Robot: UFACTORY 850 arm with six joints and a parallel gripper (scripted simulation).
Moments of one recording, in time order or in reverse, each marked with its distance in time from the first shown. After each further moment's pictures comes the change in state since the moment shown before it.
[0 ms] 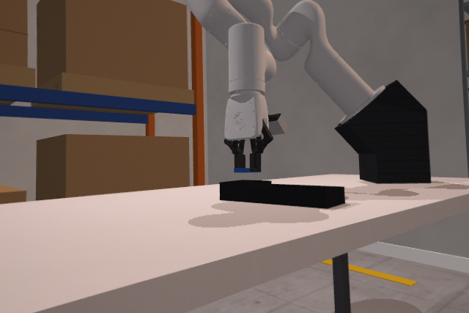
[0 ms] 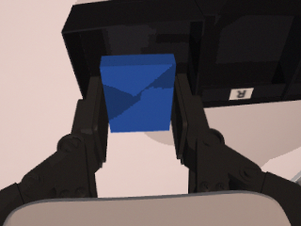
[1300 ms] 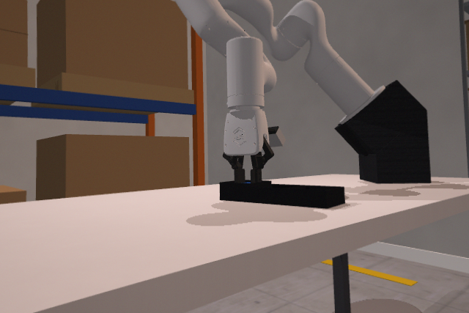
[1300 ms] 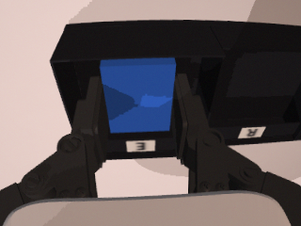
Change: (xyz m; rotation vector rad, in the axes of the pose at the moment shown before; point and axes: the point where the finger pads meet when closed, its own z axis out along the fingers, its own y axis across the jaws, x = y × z) arm 0.001 0.000 0.034 0.009 0.036 -0.059
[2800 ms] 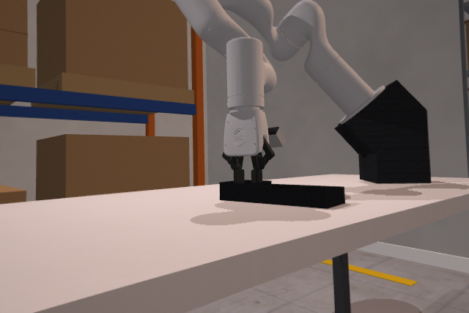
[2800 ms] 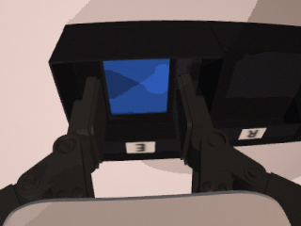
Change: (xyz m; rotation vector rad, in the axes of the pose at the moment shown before) arm 0.000 0.000 0.001 0.000 -0.001 0.000
